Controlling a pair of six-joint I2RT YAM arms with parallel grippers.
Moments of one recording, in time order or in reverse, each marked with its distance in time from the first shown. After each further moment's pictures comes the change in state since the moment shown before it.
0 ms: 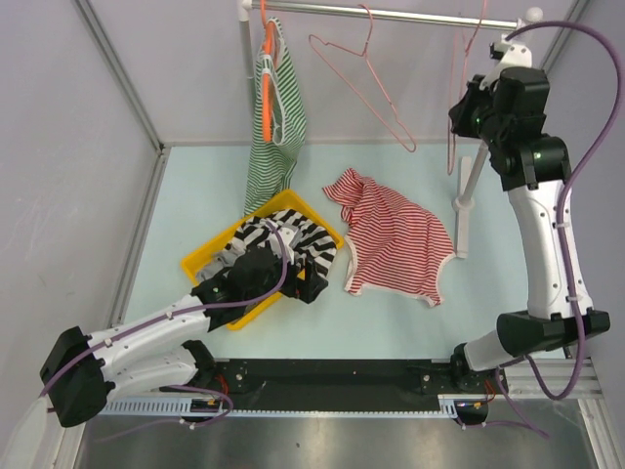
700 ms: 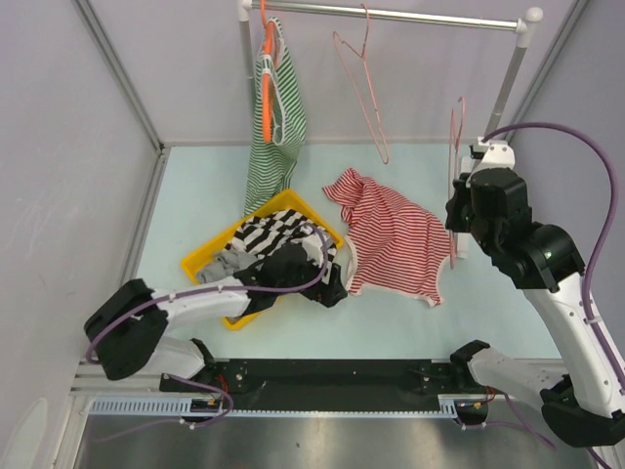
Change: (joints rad) left arm -0.024 0.356 0.044 0.182 0.133 0.001; right arm 0.351 -0.497 -0.536 -0.216 0.356 0.100
